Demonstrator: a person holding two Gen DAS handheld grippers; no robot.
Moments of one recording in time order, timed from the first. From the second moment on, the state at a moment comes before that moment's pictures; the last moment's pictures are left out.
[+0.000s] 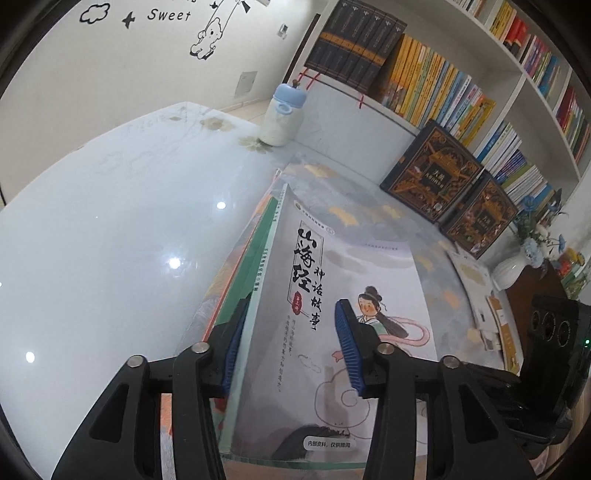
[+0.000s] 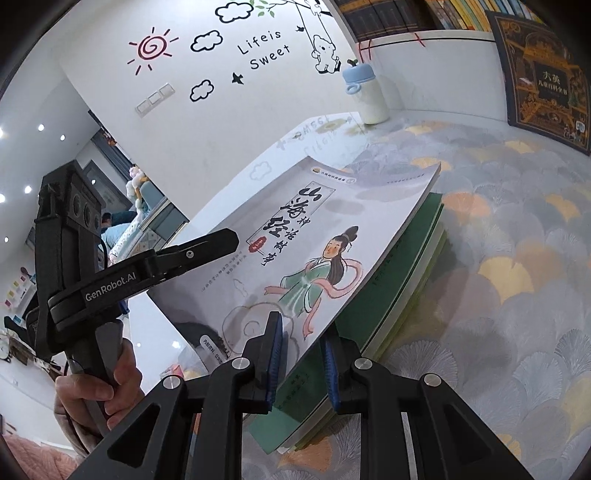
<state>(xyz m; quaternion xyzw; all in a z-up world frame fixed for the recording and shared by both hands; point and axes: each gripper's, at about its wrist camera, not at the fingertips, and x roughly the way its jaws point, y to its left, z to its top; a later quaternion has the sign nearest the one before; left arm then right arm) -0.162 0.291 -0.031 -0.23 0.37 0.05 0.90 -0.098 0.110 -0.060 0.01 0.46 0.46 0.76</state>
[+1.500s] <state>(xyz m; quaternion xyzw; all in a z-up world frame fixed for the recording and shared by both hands) -0.158 0.203 0.027 -0.11 0.35 0.06 0.93 -0.091 -0.065 -0.004 0.10 0.38 0.37 0.84</state>
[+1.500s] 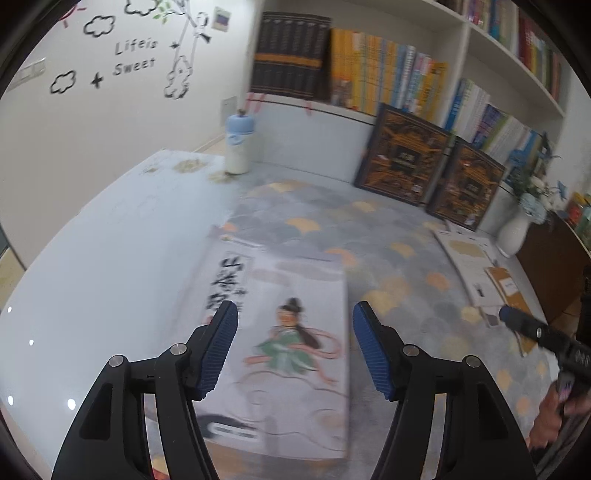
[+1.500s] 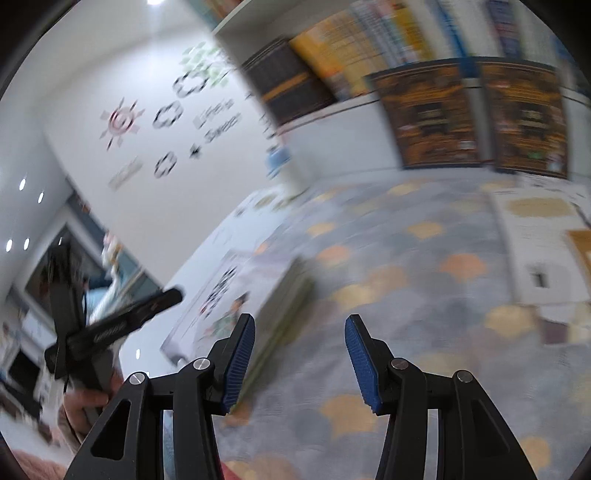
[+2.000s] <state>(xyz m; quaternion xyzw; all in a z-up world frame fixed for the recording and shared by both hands) -0.063 0.048 0.078 -0.10 0.33 -0.10 0.93 -0.028 -0.309 0.015 0.16 0.35 0.16 0.91</state>
